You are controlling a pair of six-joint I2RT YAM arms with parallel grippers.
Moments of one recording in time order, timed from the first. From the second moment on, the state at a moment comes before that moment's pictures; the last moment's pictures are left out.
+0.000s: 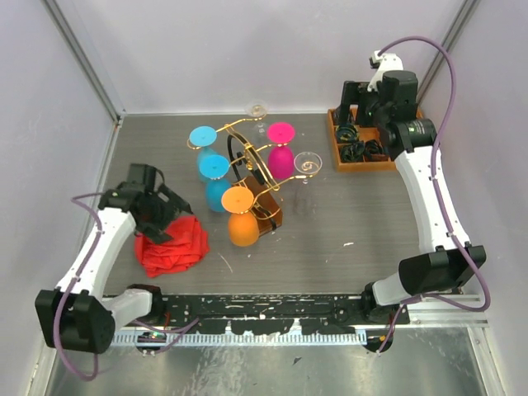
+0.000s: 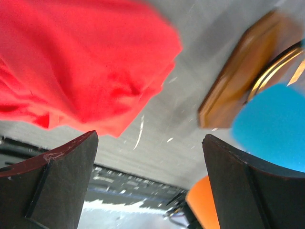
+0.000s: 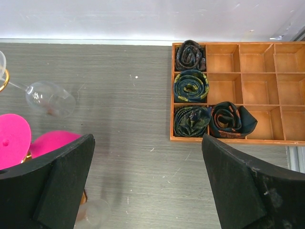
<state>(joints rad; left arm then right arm) -0.07 1.14 0.99 -1.00 0.08 -0.99 0.13 1.47 1.72 -0.64 0.02 0.09</state>
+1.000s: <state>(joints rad) 0.25 1.51 0.93 -0.99 0.08 -0.85 0.13 1.41 1.70 -0.66 0.04 0.08</state>
